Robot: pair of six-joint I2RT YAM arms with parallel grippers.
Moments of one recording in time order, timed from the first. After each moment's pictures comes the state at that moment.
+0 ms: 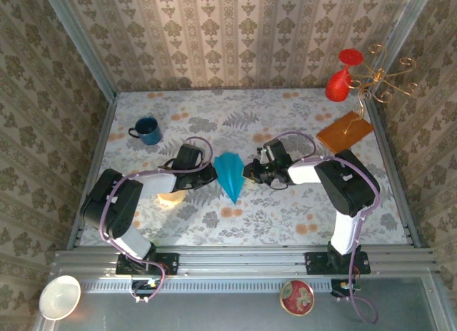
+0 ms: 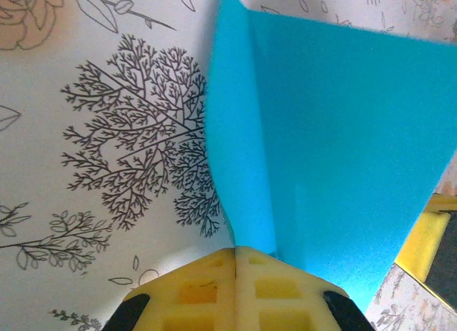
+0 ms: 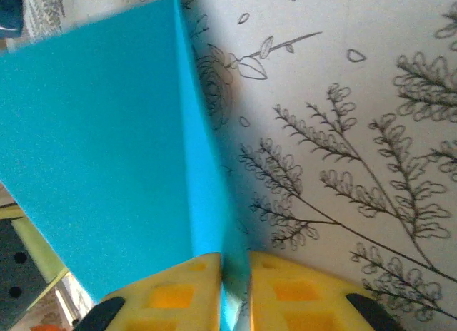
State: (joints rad) left arm -0.53 1.61 0.69 0.05 0.34 -0.82; right arm 0.48 1.86 0.85 0.18 -0.49 0.86
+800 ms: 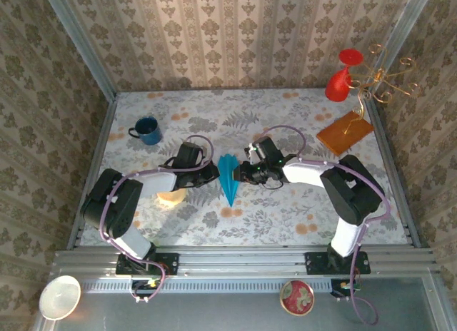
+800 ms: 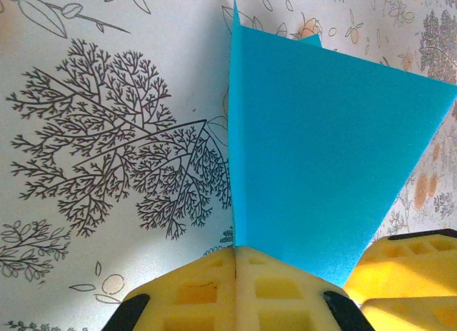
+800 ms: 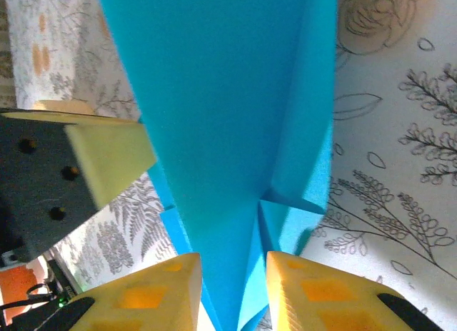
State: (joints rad) left arm -0.53 1.61 0.71 0.05 0.38 -0.82; right arm 0.57 1.79 0.95 -0.06 -0.48 0.70
